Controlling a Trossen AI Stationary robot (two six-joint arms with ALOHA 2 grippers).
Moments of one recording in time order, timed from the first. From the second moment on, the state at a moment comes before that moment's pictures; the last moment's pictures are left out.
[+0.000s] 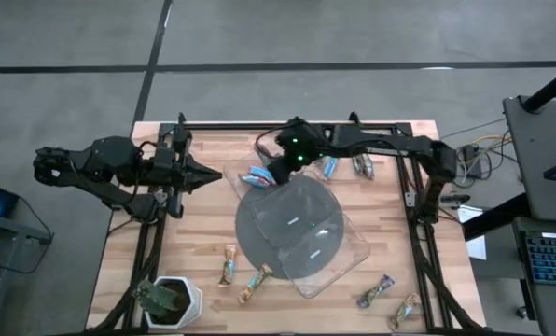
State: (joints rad) left arm -0.23 0.86 1.22 -0.35 -0.22 0.01; right arm -0.23 1.82 1.63 -0.60 -0.17 0.65
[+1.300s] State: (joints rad) left arm -0.23 0.85 1.22 -0.35 -0.23 0.00; right arm -0.17 1.73 2.04 -0.96 -0.24 0.14
